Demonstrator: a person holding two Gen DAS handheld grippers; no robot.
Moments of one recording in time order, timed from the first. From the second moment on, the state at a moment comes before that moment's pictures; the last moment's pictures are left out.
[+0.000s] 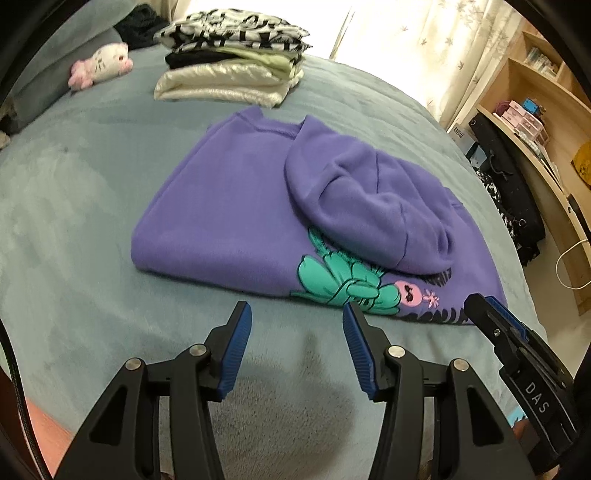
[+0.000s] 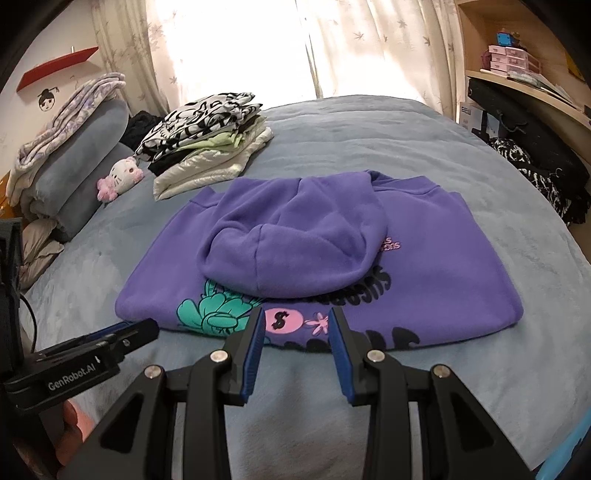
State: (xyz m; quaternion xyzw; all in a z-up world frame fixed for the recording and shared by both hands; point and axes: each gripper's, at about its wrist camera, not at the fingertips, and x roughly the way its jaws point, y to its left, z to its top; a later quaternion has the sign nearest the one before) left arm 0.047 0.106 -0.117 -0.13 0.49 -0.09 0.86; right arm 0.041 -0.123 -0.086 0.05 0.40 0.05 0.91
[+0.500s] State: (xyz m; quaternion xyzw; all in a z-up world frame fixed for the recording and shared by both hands) left arm 0.076 0.141 -0.173 -0.29 0.49 -0.10 0.81; right arm 0.052 -0.113 -0.102 0.05 0.41 0.05 0.91
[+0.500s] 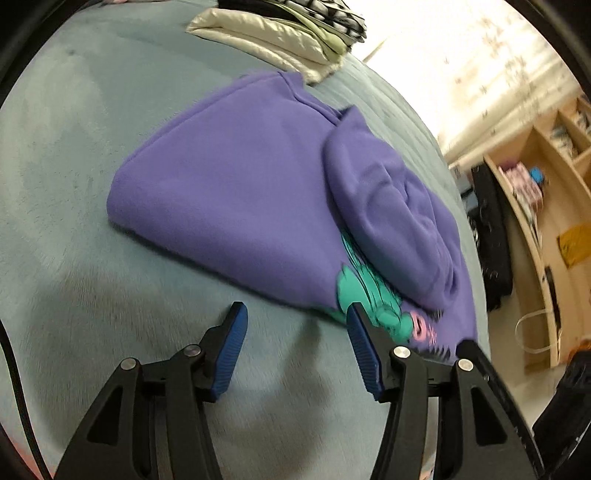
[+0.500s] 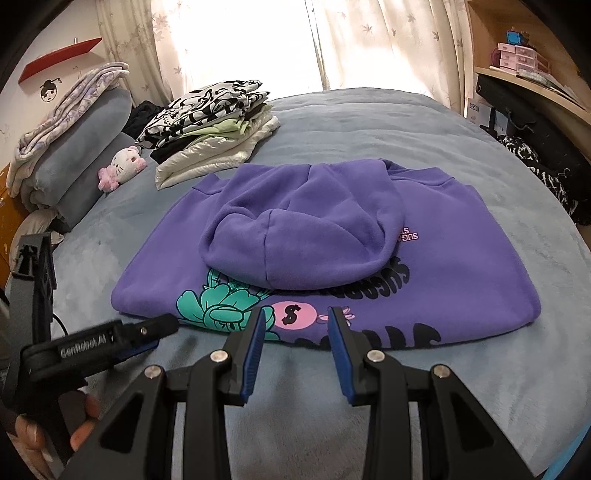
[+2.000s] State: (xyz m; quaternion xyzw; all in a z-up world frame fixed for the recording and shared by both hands) left arm 0.131 0.006 -0.051 0.03 0.28 -0.12 0.95; right arm 0.163 -0.144 -0.156 0.15 0.42 0.11 0.89
